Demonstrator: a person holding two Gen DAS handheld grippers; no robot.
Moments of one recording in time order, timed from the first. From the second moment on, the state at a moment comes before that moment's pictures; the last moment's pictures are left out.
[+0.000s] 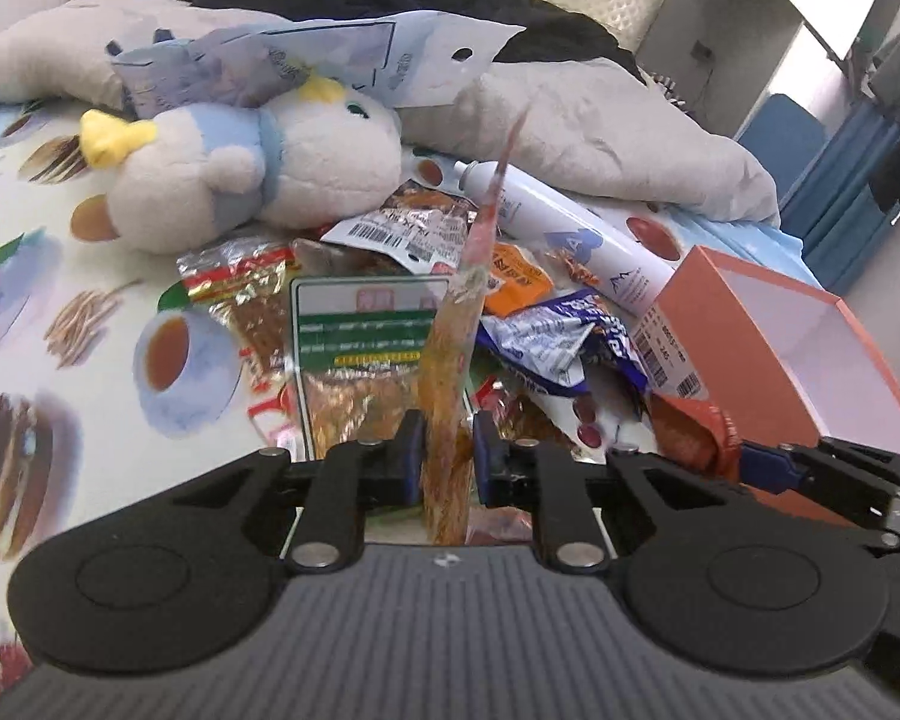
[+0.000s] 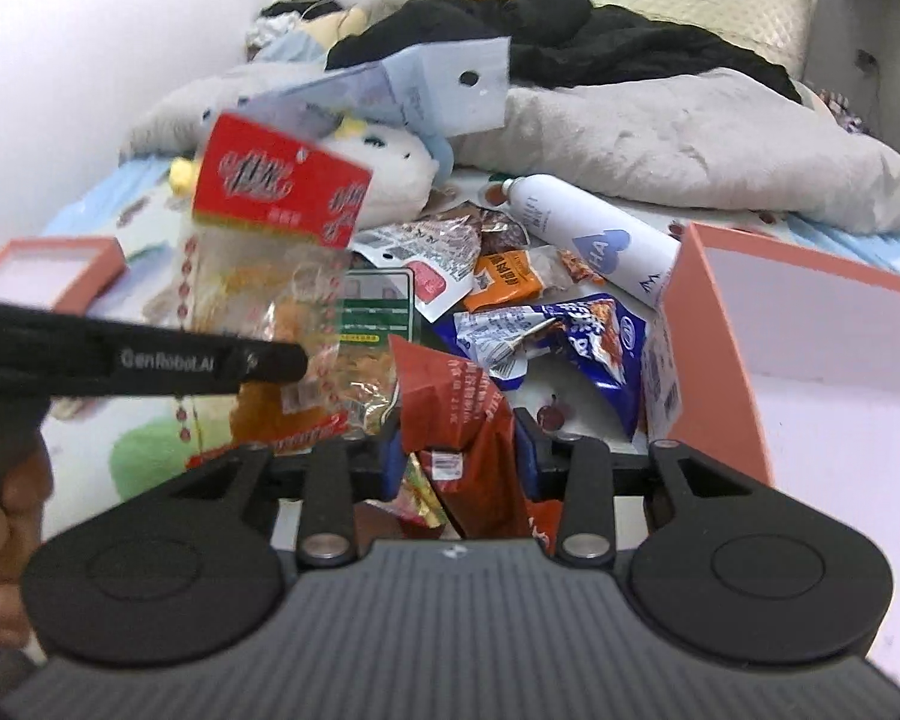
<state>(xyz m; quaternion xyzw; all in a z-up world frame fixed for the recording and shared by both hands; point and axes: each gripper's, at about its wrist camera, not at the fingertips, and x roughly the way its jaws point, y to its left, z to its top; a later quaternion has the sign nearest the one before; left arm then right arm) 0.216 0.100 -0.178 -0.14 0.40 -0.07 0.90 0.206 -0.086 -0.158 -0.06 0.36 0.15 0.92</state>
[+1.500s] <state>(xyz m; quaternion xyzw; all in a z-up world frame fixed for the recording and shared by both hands) 0.139 0.074 -0.096 -0.19 0.41 -0.01 0.89 0.159 -0.147 -0.089 0.03 0.33 0.19 0.92</state>
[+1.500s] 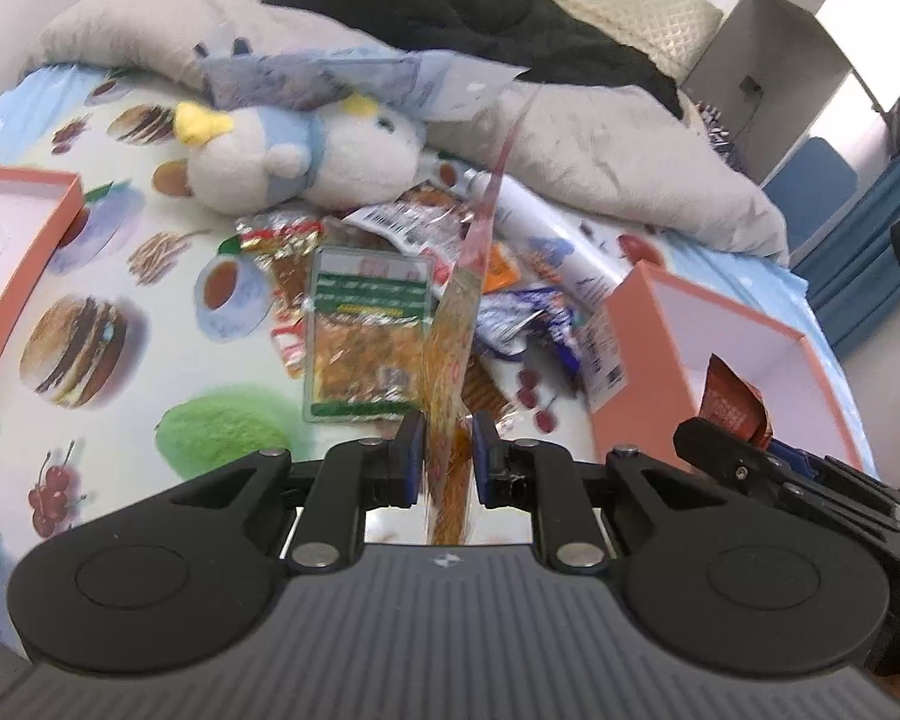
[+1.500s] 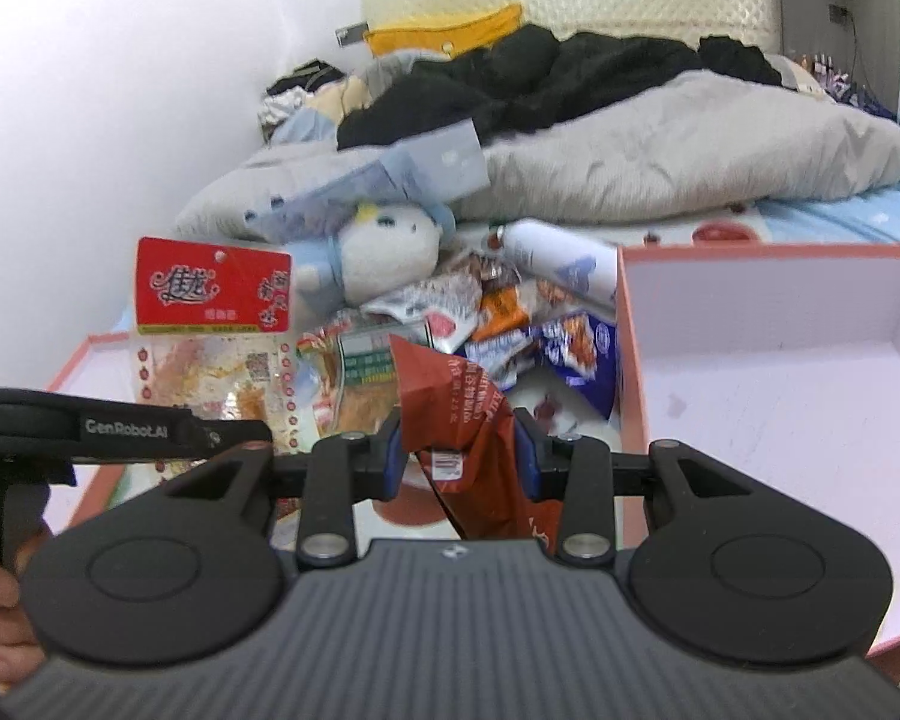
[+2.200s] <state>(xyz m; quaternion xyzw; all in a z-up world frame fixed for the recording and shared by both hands) 0.163 0.013 -0.006 -0.17 0.34 -0.09 0.92 0.171 -0.188 -0.021 0.03 0.26 0.17 0.95</state>
